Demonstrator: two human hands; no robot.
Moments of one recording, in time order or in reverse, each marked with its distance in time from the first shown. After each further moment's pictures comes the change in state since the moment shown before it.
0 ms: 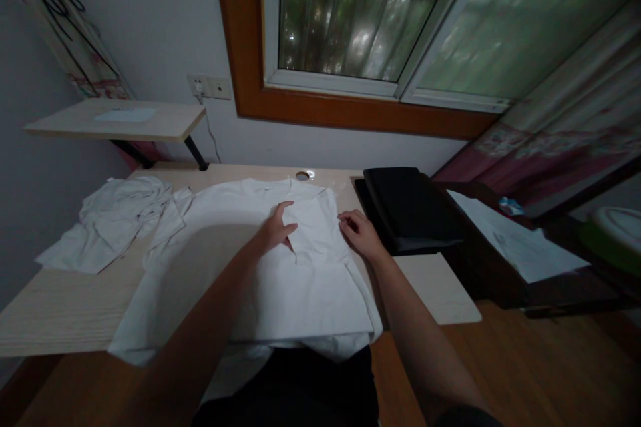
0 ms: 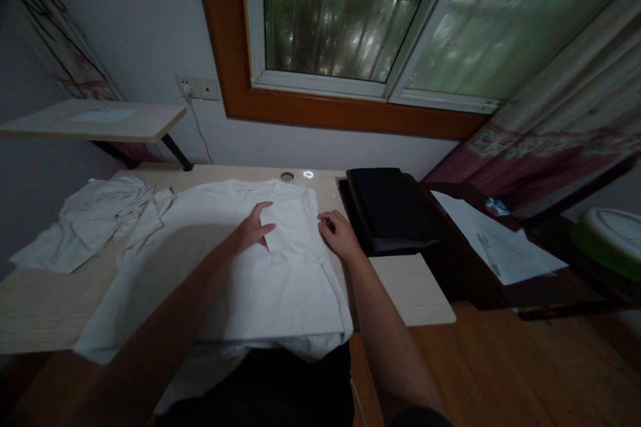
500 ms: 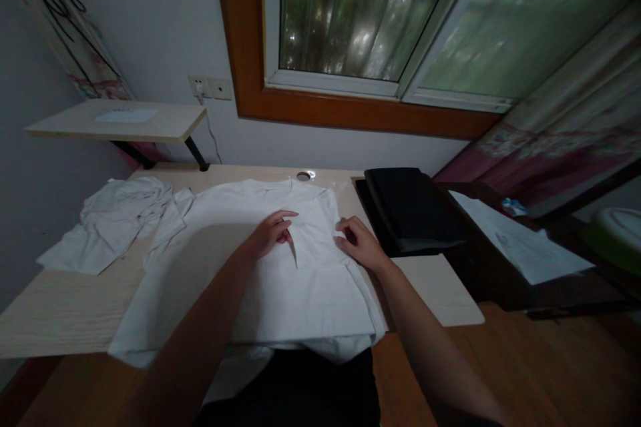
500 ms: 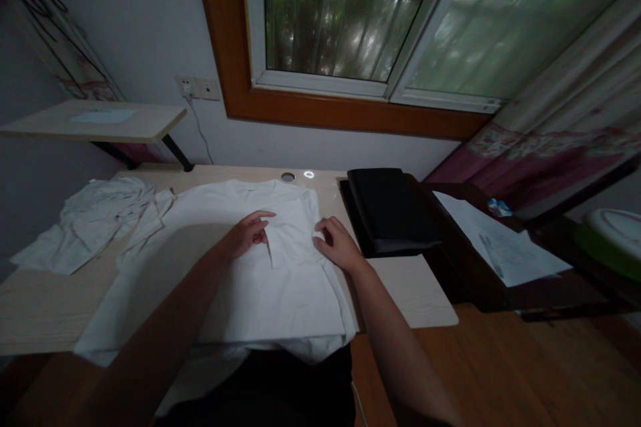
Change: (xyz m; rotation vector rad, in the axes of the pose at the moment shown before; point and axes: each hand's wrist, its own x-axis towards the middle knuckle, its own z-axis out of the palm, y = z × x) left_hand -0.011 0.004 -0.007 -0.336 -0.105 -0.052; right_hand -0.016 -0.026 -0.005 -0.037 -0.148 -0.079
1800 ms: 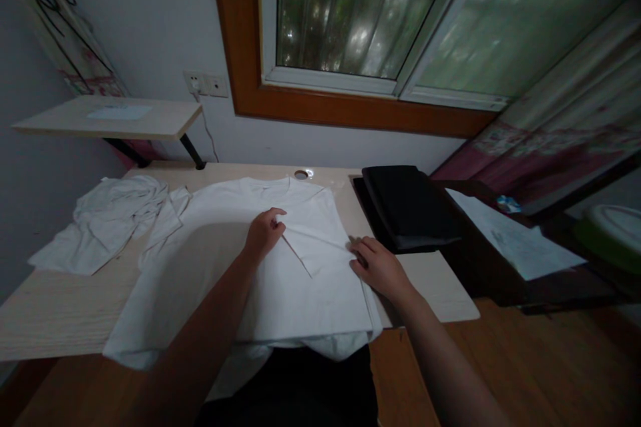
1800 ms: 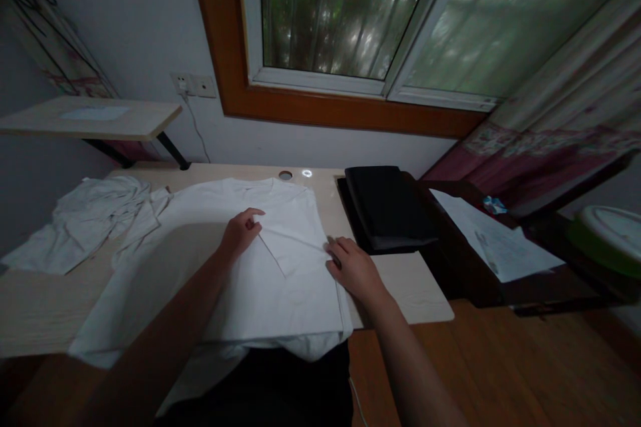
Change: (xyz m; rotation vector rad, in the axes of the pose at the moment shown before) left_hand -0.002 -0.006 -0.002 0.889 0.398 0.337; right_hand -0.062 -0.021 -0.021 -0.455 -0.122 0.034
